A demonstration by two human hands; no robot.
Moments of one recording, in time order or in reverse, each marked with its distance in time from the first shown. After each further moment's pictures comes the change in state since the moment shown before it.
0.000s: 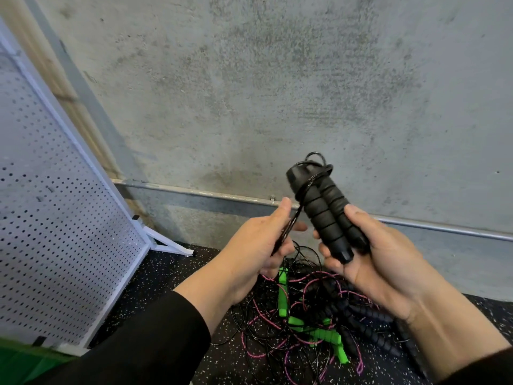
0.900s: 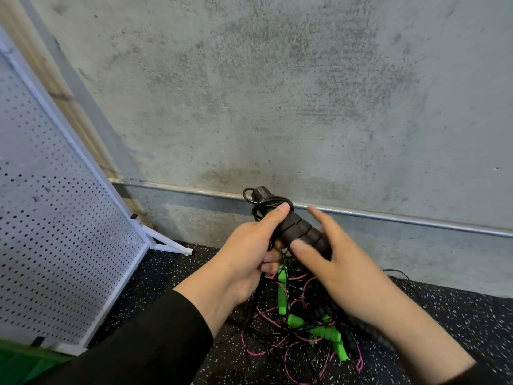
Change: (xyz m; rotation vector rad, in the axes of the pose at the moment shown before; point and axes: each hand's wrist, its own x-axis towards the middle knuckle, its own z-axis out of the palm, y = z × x) left_hand 0.009 -0.009 0.004 -0.236 0.151 -0.095; right_hand -0.003 0.029 0.010 -1.128 0.118 -0.187
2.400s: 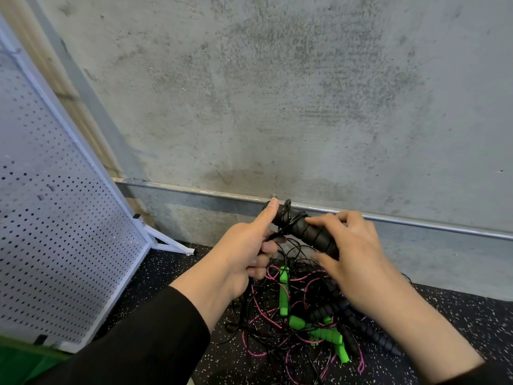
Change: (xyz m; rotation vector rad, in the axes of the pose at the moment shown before) left_hand 0.002 0.008 -0.016 0.132 0.042 -0.118; right_hand 0.014 0.022 -0.005 -0.449 0.167 -0.206
